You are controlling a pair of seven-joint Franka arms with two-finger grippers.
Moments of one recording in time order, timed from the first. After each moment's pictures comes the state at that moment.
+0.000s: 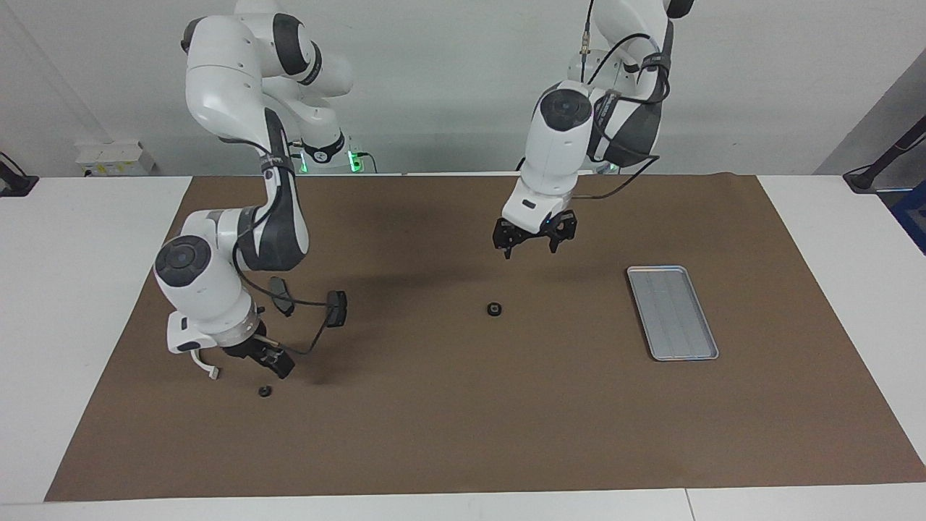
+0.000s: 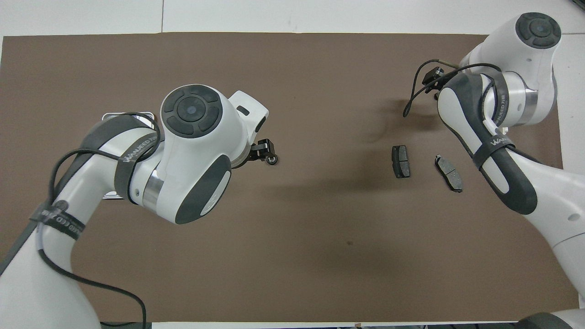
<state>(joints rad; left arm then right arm) -0.44 0.25 -0.15 -1.72 0.01 1.95 -0.67 -0.02 0.62 0.04 -1.44 -0.08 2.09 0.53</state>
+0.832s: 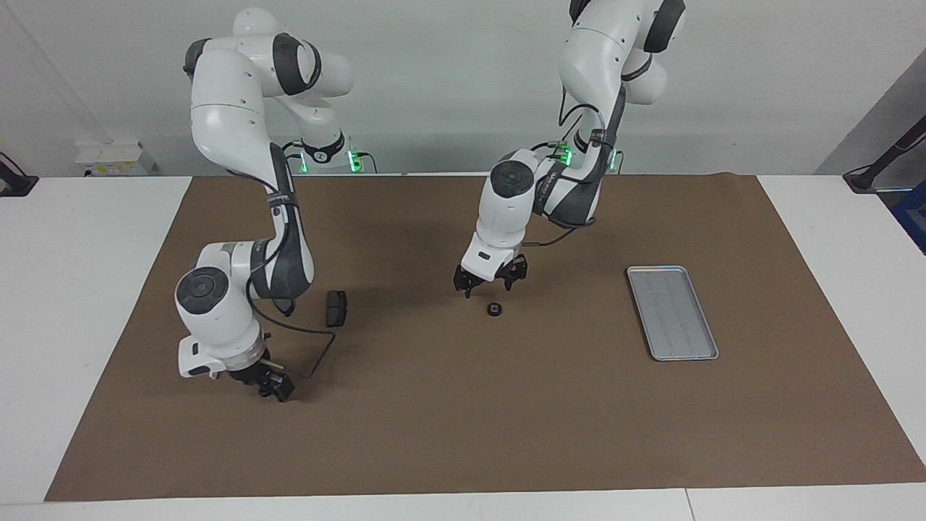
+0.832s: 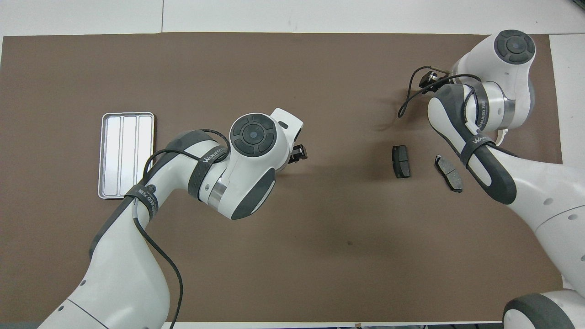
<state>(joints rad) -0.52 0.43 -0.14 -1.77 0.02 2.25 -0.81 -0.04 0.70 0.04 -1.44 -0.13 2.22 0.53</state>
